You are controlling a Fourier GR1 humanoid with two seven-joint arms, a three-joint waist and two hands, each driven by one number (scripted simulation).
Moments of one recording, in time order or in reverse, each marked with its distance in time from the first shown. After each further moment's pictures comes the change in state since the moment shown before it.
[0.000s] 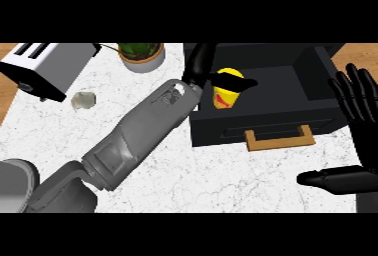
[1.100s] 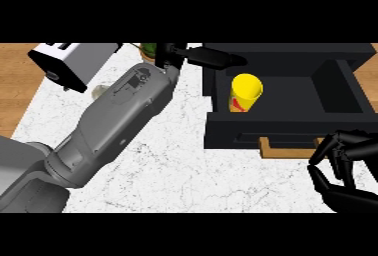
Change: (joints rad) left arm 0.066 0.140 0.151 -0.265 0.078 -0.013 0.000; right arm 0.105 -0.125 0.085 -0.177 0.142 0.151 0.087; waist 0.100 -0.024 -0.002
